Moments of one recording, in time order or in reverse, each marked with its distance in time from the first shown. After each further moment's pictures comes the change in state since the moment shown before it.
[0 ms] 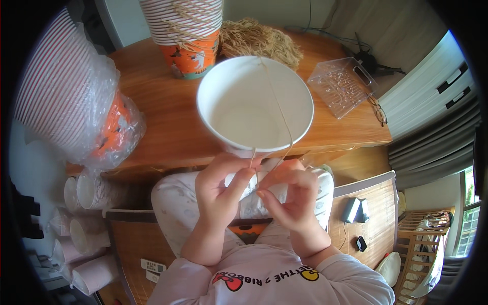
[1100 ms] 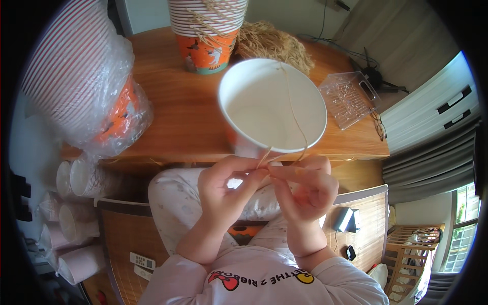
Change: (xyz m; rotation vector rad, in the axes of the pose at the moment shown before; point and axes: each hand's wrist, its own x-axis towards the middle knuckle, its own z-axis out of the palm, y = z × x) left_hand -0.001 0.011 -0.003 -0.006 0.060 -0.045; right_hand 0.025 -0.014 0.009 -0.260 0.143 -0.059
